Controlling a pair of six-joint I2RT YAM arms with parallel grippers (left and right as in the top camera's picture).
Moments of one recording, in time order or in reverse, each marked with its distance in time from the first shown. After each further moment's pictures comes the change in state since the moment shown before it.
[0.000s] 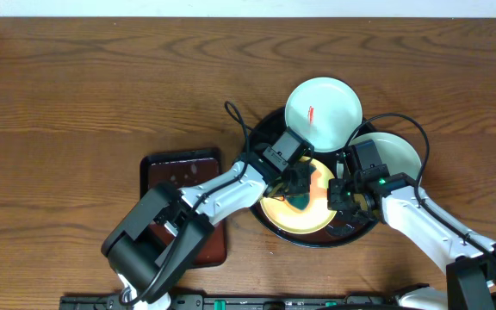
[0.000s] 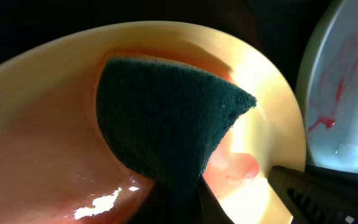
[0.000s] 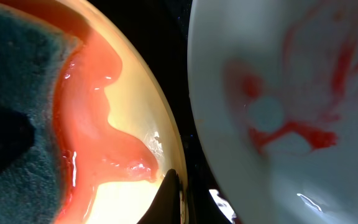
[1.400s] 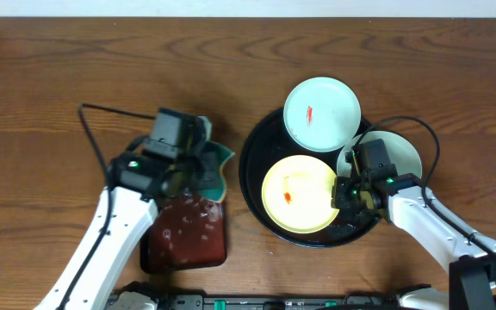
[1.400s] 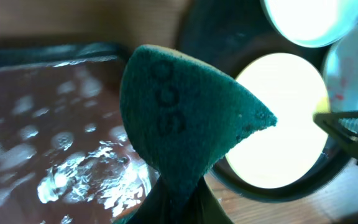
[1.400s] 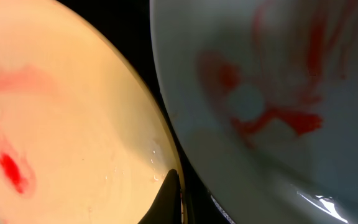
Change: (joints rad) left arm 0.425 -0.610 -0.026 -0.623 -0.034 0.437; right arm -0.055 -0.006 -0.011 0.001 -0.053 0.055
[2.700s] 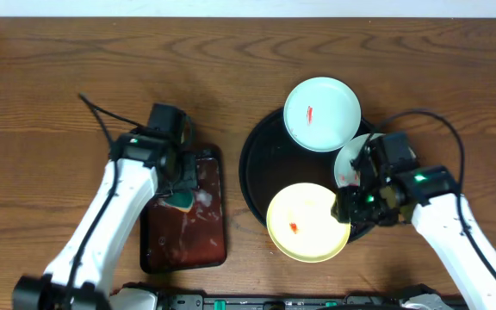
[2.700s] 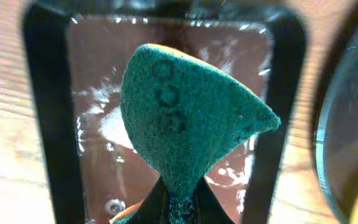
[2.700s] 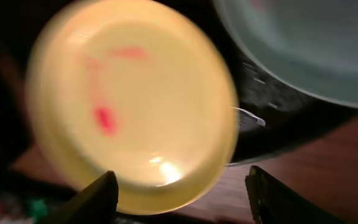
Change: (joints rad) left arm 0.148 0.133 -0.007 -0.130 -0.219 0.024; right arm -0.004 -0.213 0.211 -0.597 -0.096 -0.090
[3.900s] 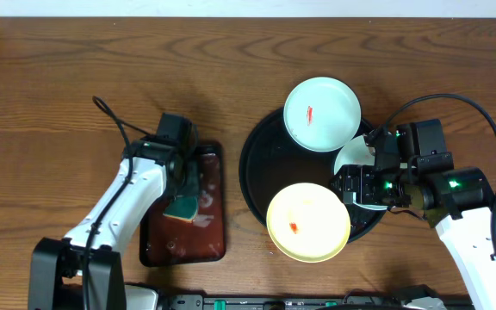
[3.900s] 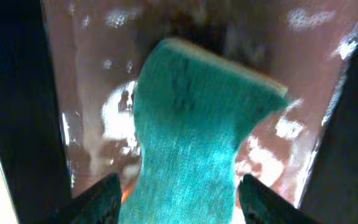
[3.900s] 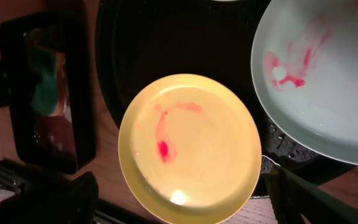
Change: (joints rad) left arm 0.000 0.114 -0.128 0.156 -0.049 0.018; right arm -0.075 -0.105 0.158 0.009 -0.124 -0.064
